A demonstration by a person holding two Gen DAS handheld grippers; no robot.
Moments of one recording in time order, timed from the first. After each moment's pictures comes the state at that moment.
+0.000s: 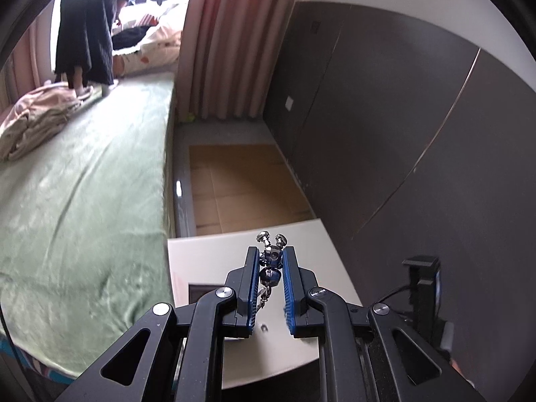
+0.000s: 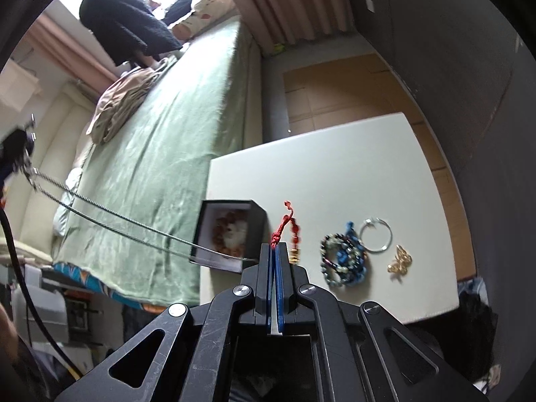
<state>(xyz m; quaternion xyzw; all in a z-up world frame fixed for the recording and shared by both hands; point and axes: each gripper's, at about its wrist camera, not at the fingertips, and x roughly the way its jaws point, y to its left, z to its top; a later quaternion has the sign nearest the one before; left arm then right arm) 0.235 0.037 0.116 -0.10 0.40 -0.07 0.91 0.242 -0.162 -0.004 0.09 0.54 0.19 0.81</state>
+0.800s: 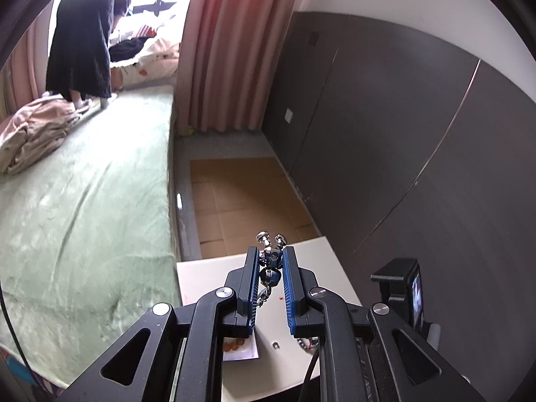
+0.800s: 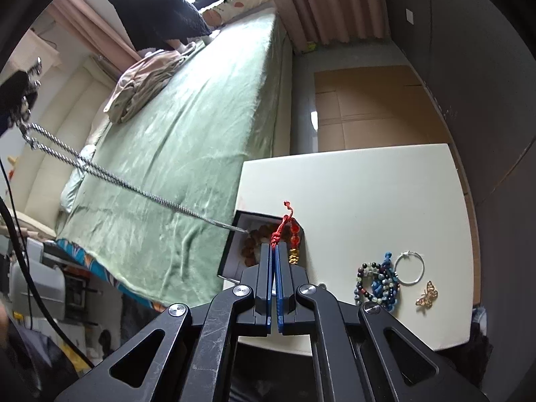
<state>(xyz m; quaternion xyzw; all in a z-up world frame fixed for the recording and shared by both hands) 0.256 0.060 0.120 -0.10 0.39 -0.08 0.91 0.267 -0.106 0.001 0.06 0.54 0.24 0.80</state>
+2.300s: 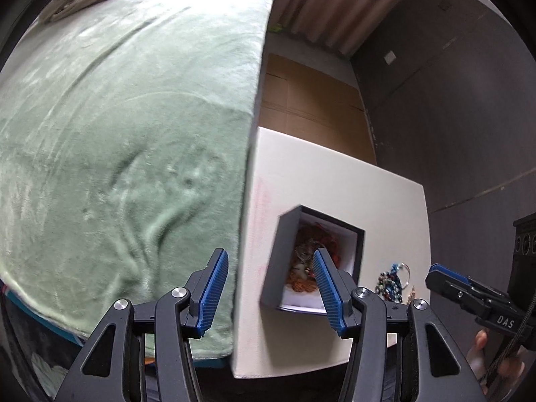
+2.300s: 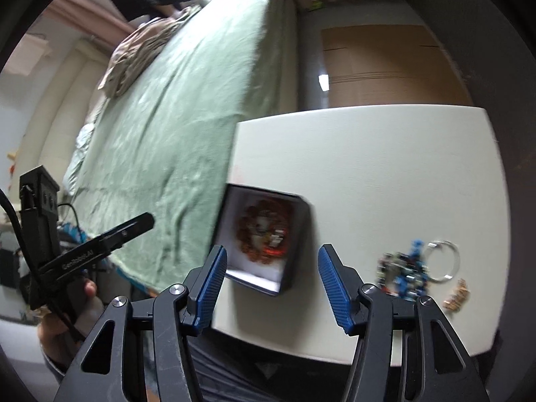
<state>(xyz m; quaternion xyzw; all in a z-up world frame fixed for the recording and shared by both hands) 0.257 0.158 -0.088 -0.24 0.55 0.03 0.80 0.297 -0.095 -0.063 0.06 0.61 0.25 0.75</state>
